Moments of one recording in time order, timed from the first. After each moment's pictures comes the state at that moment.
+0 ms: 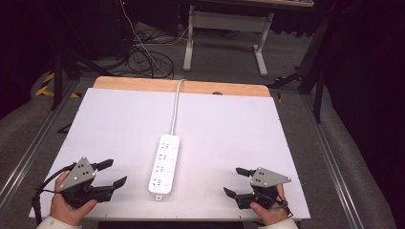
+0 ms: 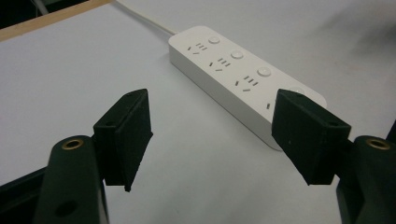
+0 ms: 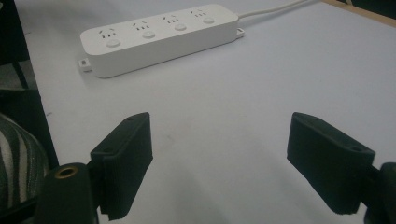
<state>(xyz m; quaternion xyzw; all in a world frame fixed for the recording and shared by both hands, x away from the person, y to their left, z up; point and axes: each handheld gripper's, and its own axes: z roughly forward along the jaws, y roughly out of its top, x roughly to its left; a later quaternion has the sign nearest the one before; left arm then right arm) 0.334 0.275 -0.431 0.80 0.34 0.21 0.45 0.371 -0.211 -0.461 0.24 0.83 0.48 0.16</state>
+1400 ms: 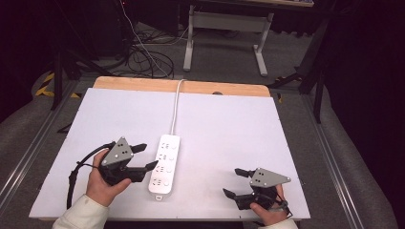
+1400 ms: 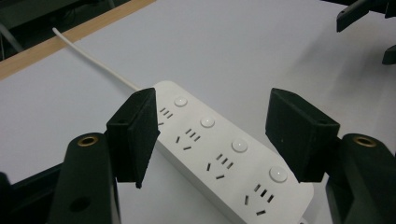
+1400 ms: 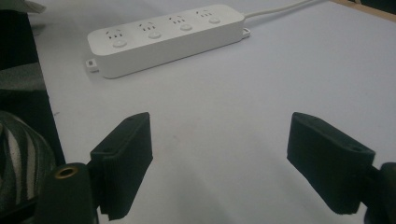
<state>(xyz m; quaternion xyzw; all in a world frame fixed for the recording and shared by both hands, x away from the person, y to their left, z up) 0.384 0.202 -0.404 0.82 0.28 0.20 0.45 0.371 -0.211 -0.463 0.24 0.83 0.48 0.15</state>
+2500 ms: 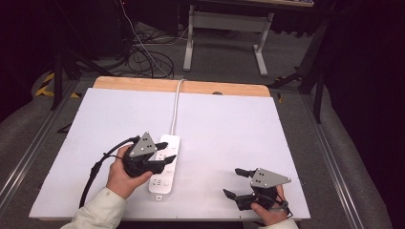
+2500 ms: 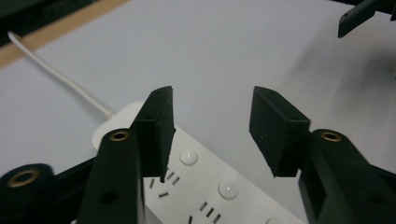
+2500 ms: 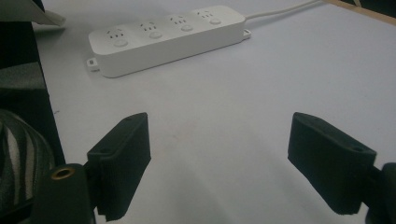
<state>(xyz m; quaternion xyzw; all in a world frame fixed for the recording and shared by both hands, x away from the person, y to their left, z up) 0.412 0.158 -0.414 0.84 0.27 0.17 0.44 0.371 -0.212 -0.464 0.23 0.83 0.48 0.15</state>
